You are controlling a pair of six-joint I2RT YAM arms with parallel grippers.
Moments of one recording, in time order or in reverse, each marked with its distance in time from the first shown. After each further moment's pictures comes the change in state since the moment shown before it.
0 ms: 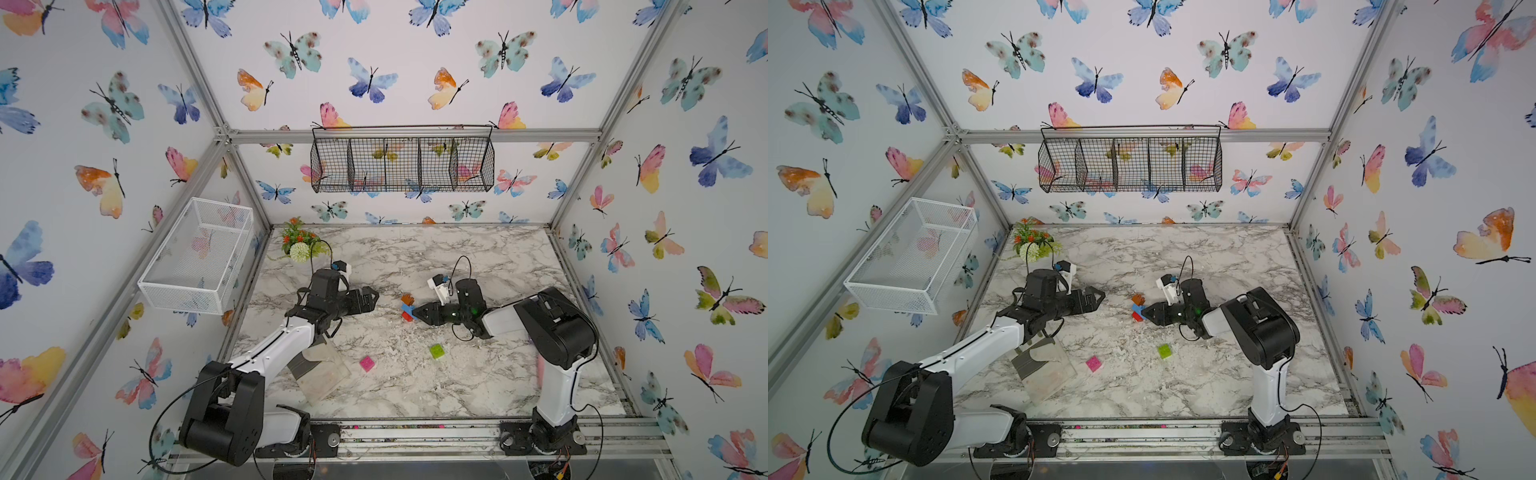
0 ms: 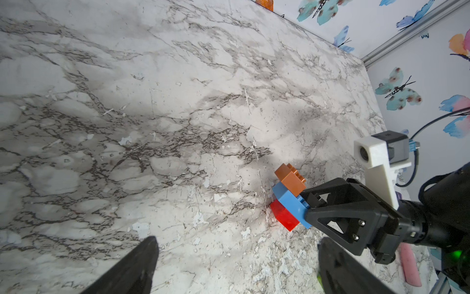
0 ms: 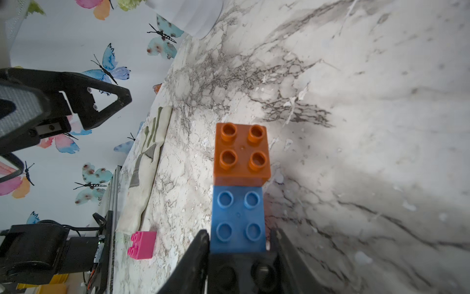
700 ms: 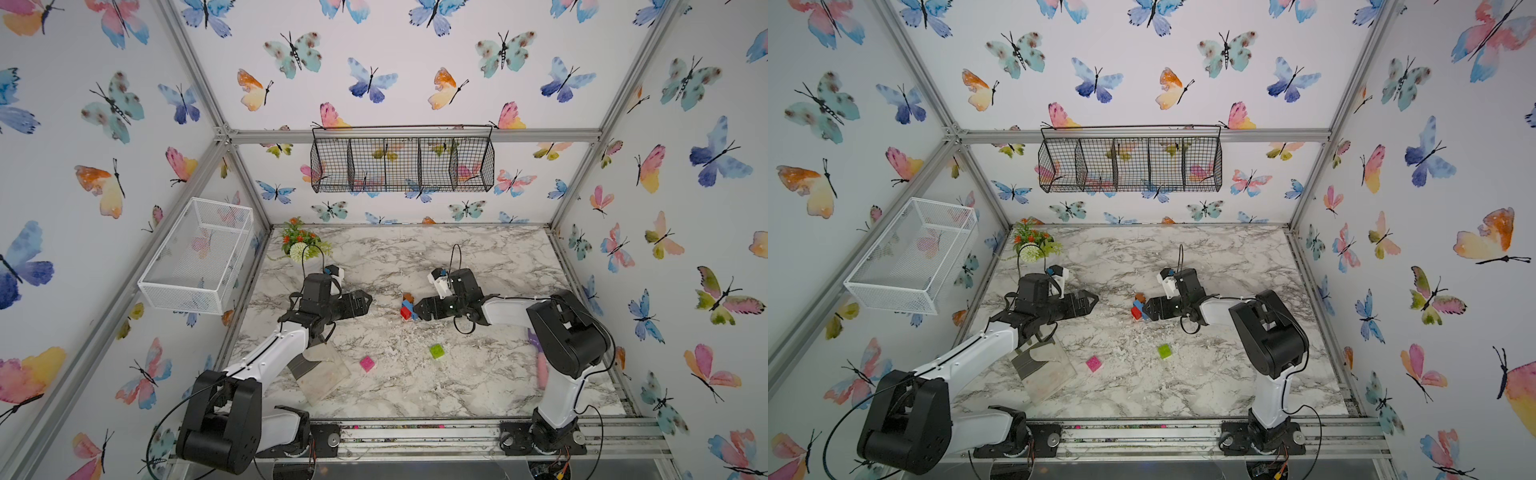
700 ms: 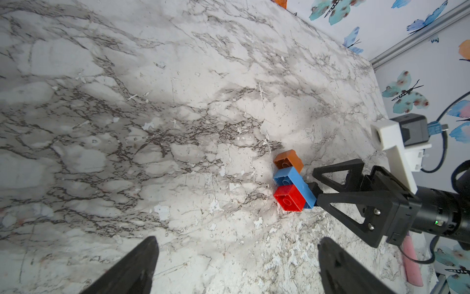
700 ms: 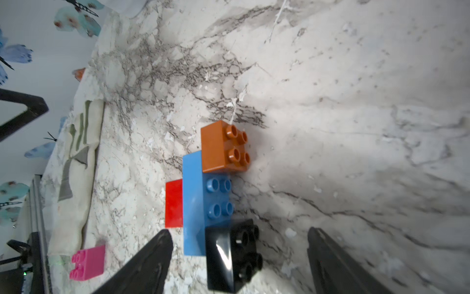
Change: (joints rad) left arm 0.059 -0.042 -0.047 -0.019 0.028 0.011; right arm 0.010 -0.103 0.140 -0.466 0.262 -0.173
